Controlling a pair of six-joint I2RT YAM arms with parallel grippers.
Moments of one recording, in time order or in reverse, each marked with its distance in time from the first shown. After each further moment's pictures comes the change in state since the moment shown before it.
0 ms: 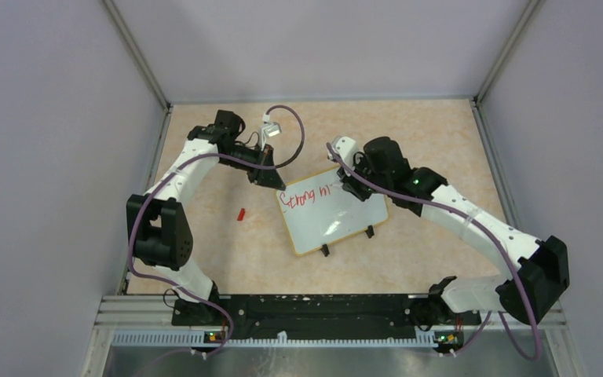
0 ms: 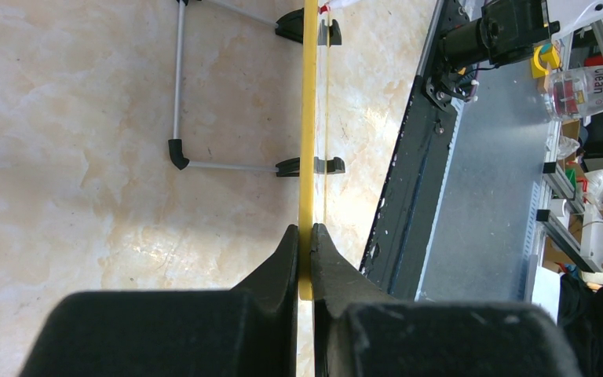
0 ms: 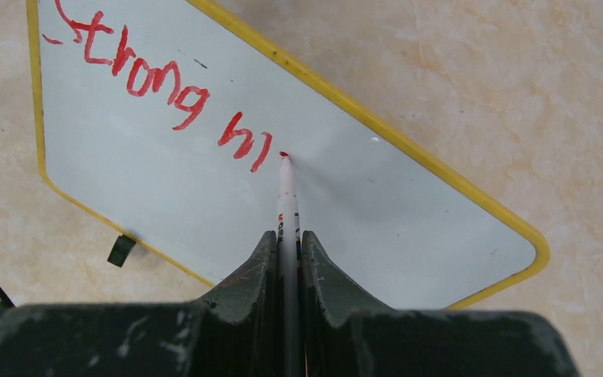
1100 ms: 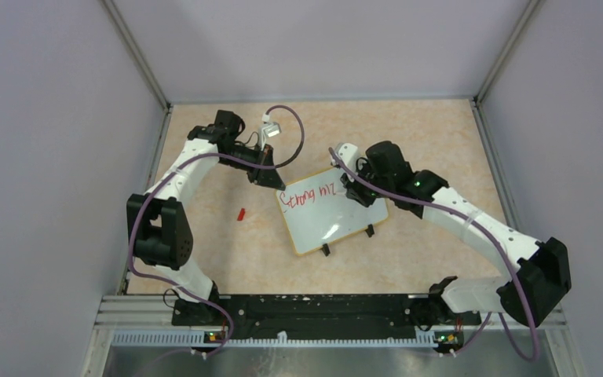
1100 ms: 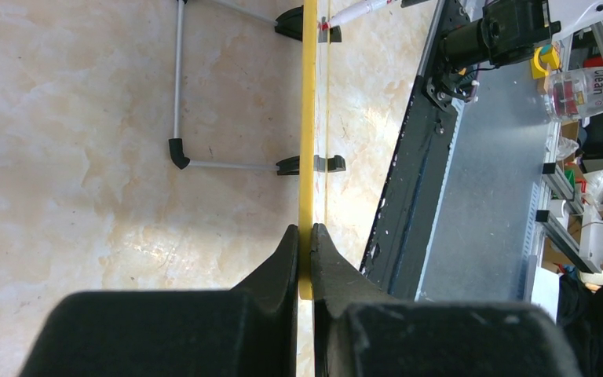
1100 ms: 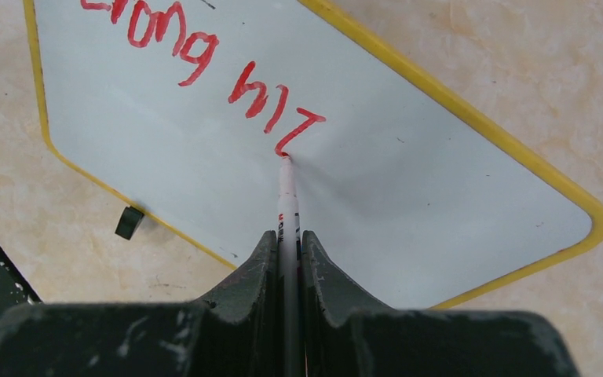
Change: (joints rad) left arm 0.000 0.003 0.000 0.001 -0.001 0.000; right arm -0.027 -0.015 -0.057 -0.018 -0.053 -0.005
